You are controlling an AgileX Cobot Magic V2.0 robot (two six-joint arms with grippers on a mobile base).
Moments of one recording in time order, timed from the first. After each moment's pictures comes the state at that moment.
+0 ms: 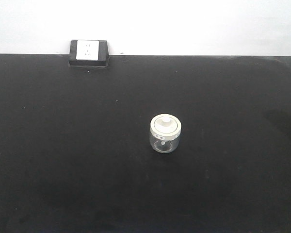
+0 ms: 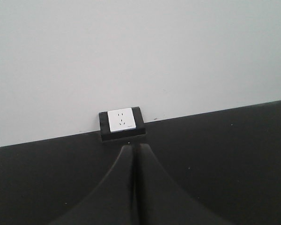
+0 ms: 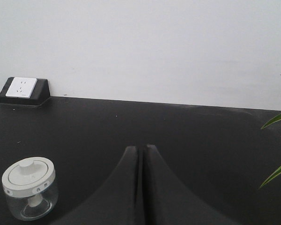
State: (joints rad) left arm -0.09 0.61 -0.33 0.22 -0.22 -0.14; right arm 0.14 0.48 -0.34 -1.12 0.06 1.07
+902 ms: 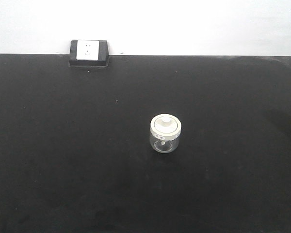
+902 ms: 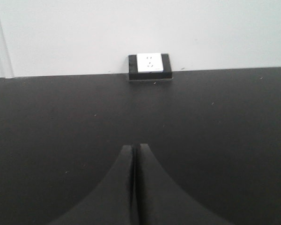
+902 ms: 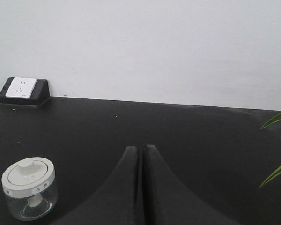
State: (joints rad) left arm 0.01 -0.01 0.03 -0.12 0.14 0.15; right arm 0.14 0.48 -0.34 -1.12 0.06 1.07
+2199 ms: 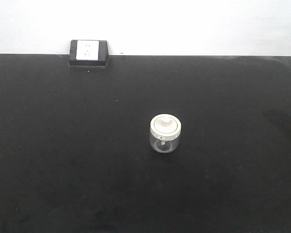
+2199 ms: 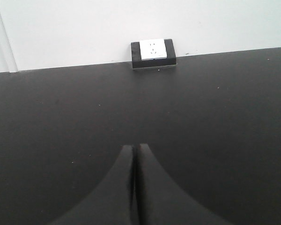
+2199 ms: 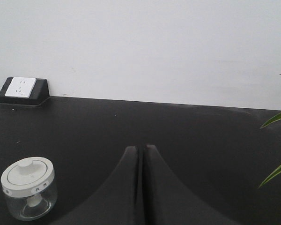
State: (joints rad) left arm 0.02 -0.01 0.03 -0.09 0.18 0.17; right arm 0.14 0.48 -0.34 -1.12 0.06 1.07
